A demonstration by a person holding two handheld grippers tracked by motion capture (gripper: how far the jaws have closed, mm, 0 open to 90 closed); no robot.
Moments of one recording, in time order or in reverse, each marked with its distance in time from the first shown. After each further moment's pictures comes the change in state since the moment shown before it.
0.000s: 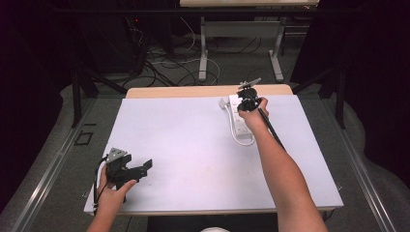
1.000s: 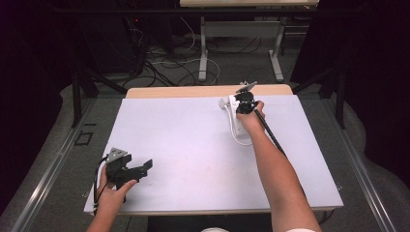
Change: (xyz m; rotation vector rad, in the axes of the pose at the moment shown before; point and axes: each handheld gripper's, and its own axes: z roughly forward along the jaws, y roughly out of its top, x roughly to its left) left arm 0.000 0.000 0.000 0.002 -0.003 0.002; right arm 0.001 -0.004 0.025 0.061 0.014 0.029
